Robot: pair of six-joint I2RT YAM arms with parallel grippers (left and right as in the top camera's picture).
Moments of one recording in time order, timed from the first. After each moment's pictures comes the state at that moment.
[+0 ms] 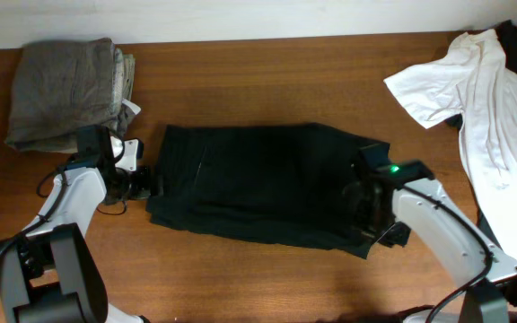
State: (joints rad) left arm 0.19 1.73 1.01 -0.61 0.25 0.09; right arm 0.21 1.47 0.95 -1.20 0.09 0.71
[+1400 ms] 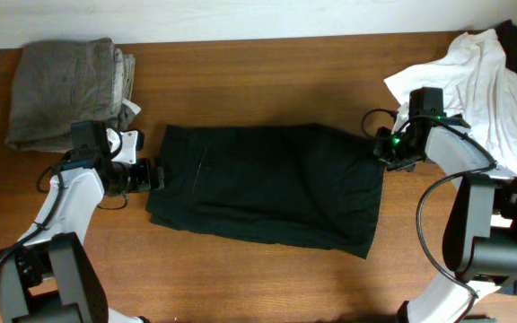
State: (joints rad) left arm 0.19 1.69 1.02 -0.59 0.34 0.09; right arm -0.15 1.91 1.23 -0.63 -0.31 0.28
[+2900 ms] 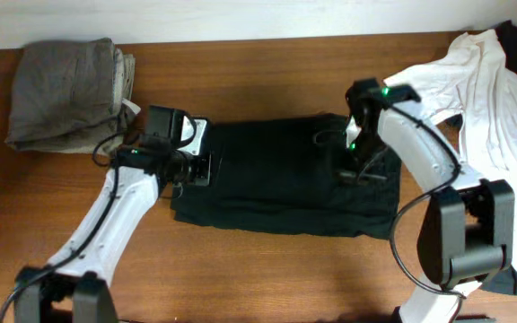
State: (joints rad) left arm -0.22 1.58 1.11 -0.66 0.29 -0.10; right arm 0.16 1.90 1.48 -1.30 -0.24 0.29
